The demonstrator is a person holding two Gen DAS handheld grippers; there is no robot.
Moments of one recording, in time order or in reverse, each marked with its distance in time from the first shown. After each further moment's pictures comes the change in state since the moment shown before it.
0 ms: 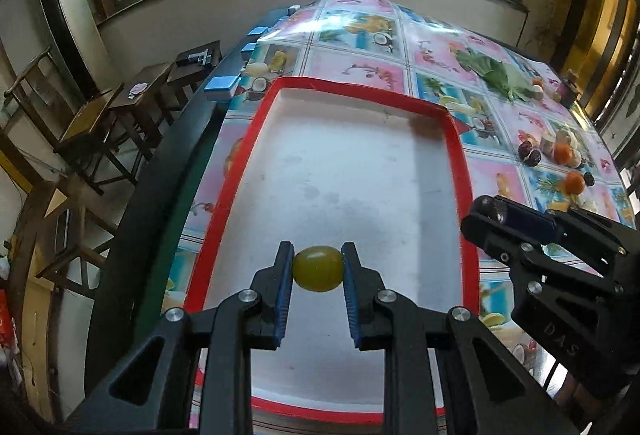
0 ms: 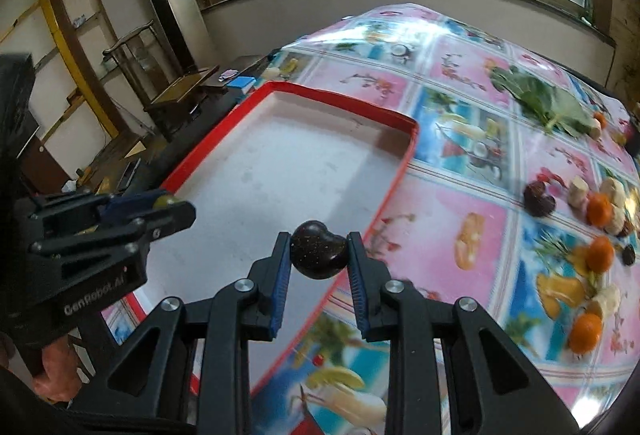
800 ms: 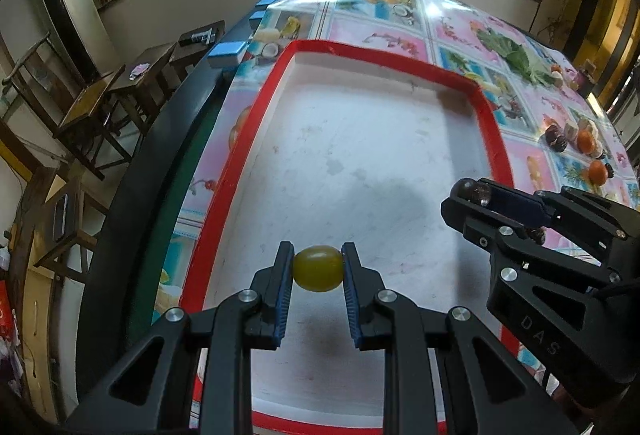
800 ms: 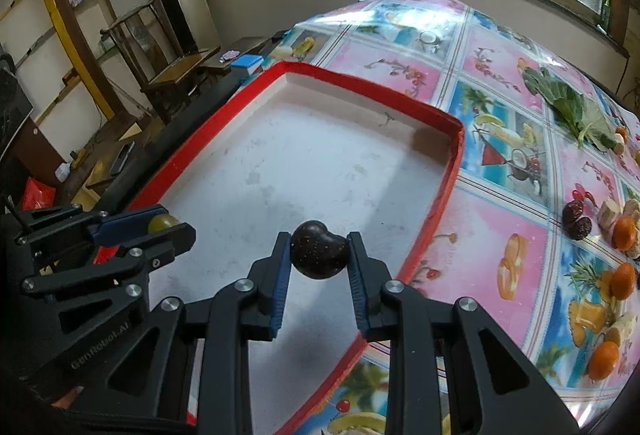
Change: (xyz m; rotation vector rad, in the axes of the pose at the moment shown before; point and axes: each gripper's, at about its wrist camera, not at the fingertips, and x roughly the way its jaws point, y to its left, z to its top) left arm 0.032 0.018 -0.010 -0.014 0.066 0.018; right arm 0.047 0.023 0.013 -0.043 0.063 -0.018
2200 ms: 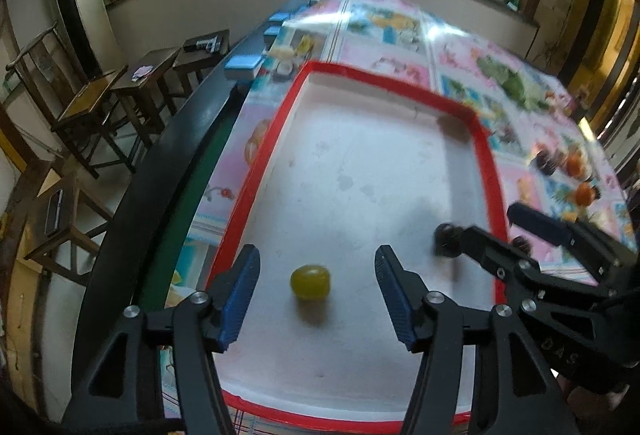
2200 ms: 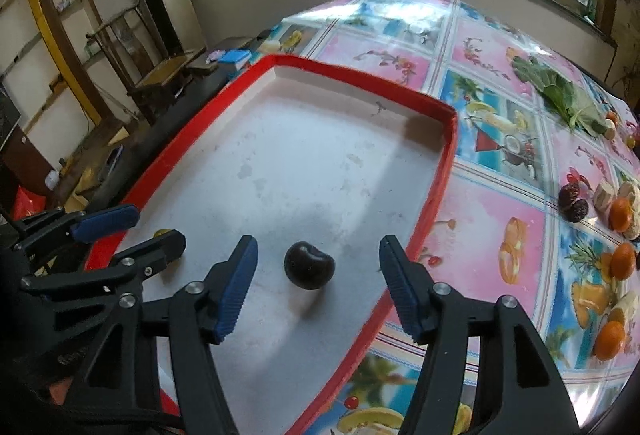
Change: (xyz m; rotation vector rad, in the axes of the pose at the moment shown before) left arm -0.022 0.016 0.001 -0.048 -0.075 -0.059; right arm -0.003 0.002 -0.008 0.044 -0.010 -0.047
